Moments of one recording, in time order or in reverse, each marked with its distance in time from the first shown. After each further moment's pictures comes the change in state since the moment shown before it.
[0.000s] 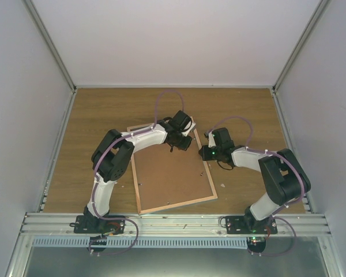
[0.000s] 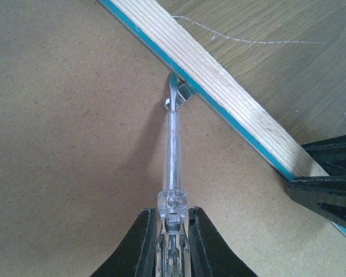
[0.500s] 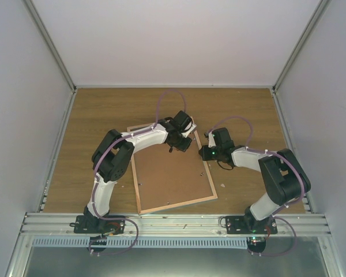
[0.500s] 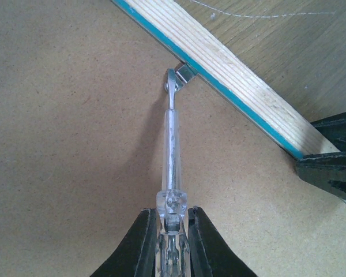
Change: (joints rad) left arm -0.010 0.000 0.026 -0.076 -0.024 0.063; right arm 0.000 0.000 0.000 0.000 0.000 -0.001
